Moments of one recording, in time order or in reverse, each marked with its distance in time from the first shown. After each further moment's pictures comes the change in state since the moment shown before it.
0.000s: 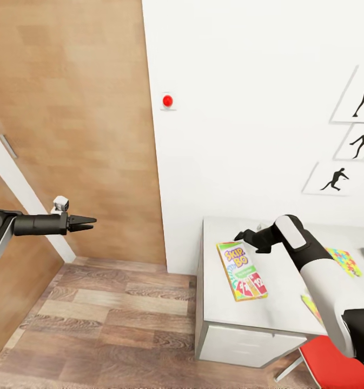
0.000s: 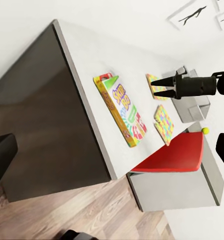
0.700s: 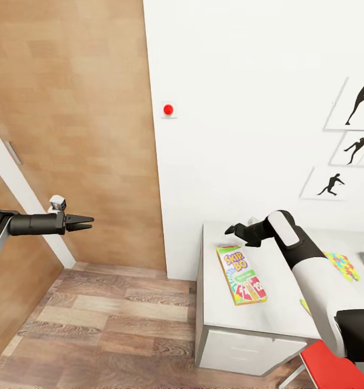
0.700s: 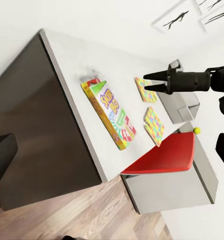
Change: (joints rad) left arm 0.000 0.013 -0.001 0.000 0.001 0.000 -0.047; right arm 0.000 0.049 0.001 -0.071 -0.020 0.000 0.001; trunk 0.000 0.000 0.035
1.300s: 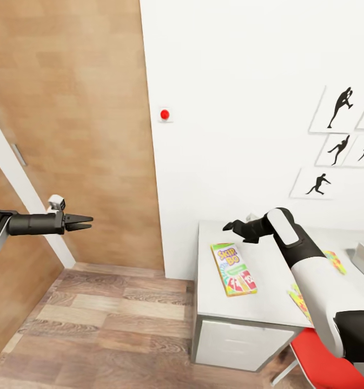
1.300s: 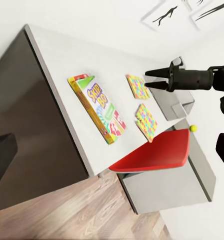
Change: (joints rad) left arm 0.000 0.003 0.002 0.000 0.002 0.001 -0.004; right arm 0.002 0.009 -0.001 -0.045 -0.003 0.000 0.003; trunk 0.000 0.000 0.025
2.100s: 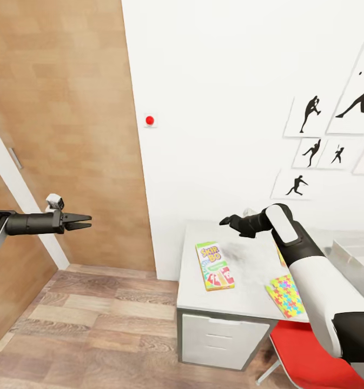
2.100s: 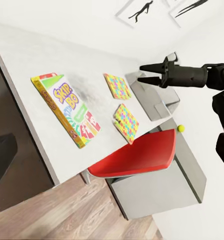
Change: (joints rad) left arm 0.000 0.003 0.005 0.000 0.002 0.002 -0.040; right arm 0.000 0.016 -0.001 -0.064 -0.004 0.000 0.001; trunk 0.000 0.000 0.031
